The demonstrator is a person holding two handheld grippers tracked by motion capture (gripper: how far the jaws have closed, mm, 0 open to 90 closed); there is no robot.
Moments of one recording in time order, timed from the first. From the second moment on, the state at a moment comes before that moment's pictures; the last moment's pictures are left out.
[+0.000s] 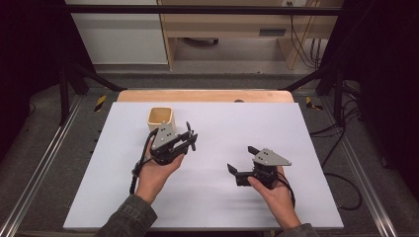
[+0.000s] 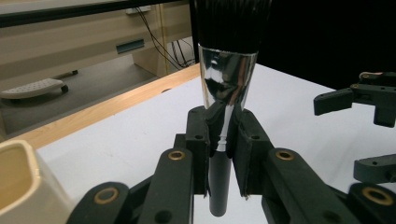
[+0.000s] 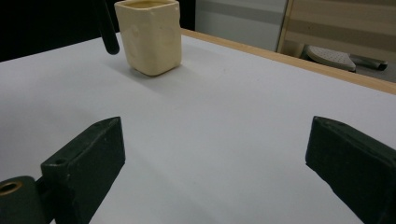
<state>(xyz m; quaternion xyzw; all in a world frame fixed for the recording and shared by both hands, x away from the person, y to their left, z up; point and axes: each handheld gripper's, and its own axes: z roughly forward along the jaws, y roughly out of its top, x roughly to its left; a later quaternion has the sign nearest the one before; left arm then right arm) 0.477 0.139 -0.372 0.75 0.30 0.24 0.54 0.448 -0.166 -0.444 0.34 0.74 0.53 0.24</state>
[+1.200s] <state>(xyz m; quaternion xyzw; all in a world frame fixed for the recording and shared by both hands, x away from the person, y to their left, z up) 0.501 0.197 -0.328 0.72 0.33 0.31 0.52 0.439 -0.214 -0.447 0.38 0.70 0.54 0.27</state>
